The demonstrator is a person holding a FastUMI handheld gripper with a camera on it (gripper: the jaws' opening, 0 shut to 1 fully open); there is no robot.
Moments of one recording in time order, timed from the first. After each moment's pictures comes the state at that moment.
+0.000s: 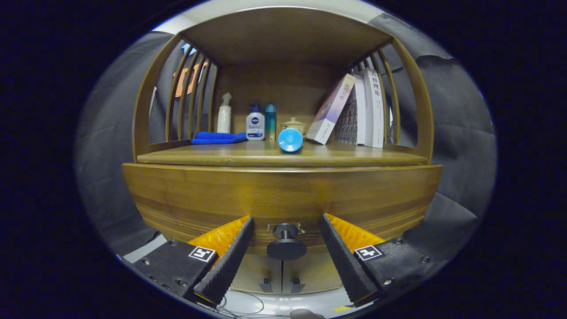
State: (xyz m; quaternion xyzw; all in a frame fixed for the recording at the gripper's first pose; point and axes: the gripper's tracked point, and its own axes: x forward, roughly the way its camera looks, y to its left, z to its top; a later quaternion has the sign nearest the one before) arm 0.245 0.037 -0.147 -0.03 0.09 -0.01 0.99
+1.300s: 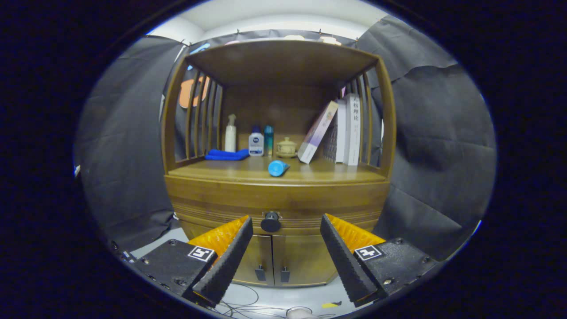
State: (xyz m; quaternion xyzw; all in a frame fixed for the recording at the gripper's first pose) arm 0.110 0.010 -0.072 -0.04 0.06 0.00 1.00
